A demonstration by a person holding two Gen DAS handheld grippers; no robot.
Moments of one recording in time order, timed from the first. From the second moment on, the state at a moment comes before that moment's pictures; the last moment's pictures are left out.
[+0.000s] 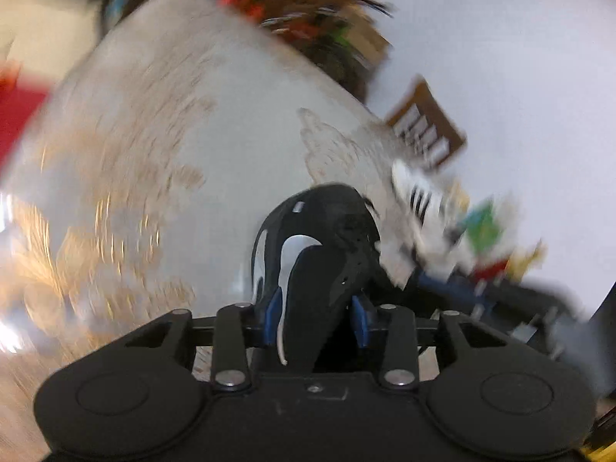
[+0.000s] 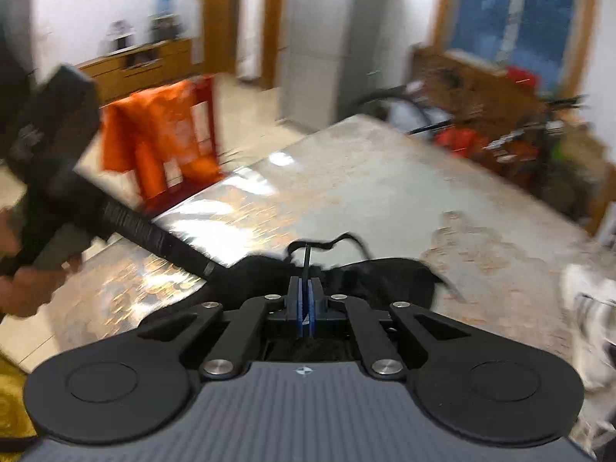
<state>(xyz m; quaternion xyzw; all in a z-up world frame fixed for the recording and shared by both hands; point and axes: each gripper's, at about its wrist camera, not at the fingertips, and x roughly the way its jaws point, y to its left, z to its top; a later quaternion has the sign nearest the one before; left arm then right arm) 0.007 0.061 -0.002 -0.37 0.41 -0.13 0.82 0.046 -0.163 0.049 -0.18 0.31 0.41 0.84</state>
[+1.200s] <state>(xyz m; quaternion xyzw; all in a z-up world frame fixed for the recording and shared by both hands) -0.030 0.069 -0.036 -0.55 0.32 0.07 0.77 0.141 -0.106 0.060 -0.13 0.52 0.57 0.62</state>
